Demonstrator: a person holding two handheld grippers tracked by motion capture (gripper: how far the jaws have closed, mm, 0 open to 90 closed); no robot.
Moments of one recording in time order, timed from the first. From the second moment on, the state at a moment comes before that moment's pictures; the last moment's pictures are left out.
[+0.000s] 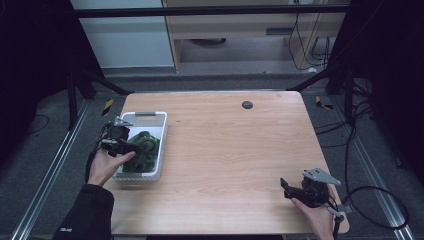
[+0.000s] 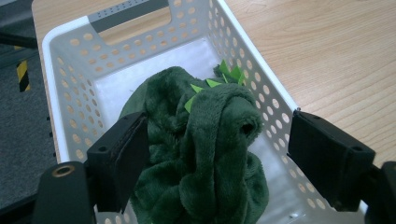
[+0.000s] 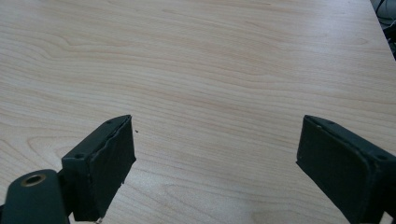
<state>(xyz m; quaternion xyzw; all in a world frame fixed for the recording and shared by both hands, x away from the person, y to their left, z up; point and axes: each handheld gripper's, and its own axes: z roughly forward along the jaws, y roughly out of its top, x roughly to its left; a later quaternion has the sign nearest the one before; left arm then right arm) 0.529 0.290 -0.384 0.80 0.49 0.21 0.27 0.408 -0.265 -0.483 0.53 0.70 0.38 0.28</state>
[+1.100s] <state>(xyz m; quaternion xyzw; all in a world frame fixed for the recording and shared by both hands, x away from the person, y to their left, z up) 0.546 0.280 -0.406 0.83 0.47 0.18 0.22 0.411 -0.262 -0.485 0.53 0.71 0.38 0.27</state>
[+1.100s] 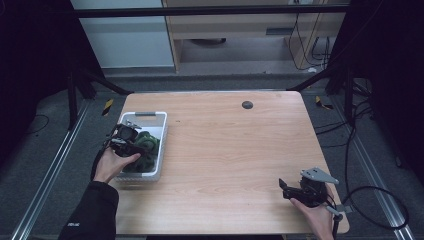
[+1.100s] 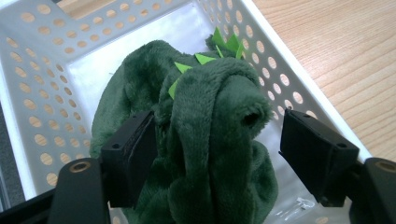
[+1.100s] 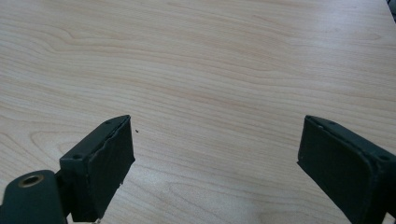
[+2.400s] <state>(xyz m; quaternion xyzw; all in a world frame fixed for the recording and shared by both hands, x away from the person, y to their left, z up) 0.557 0.280 -0.415 0.84 0.49 0.15 0.18 0.412 -0.260 -0.485 0.52 0.72 0.38 0.26</state>
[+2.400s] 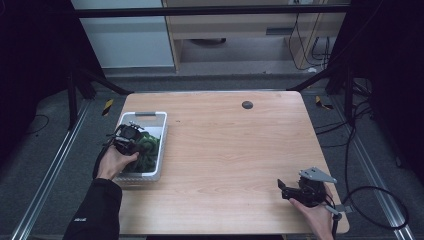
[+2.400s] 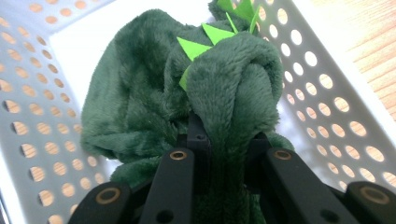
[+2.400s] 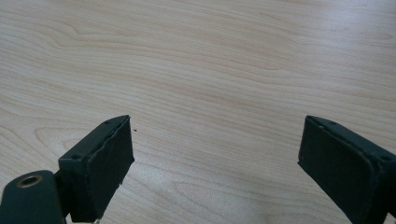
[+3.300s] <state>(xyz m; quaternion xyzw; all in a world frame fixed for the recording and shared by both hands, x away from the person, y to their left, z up) 0.524 0.292 -0.355 0.84 0.46 0.18 0.21 0.411 -0.260 -0.484 0.52 0.72 0.38 0.27</state>
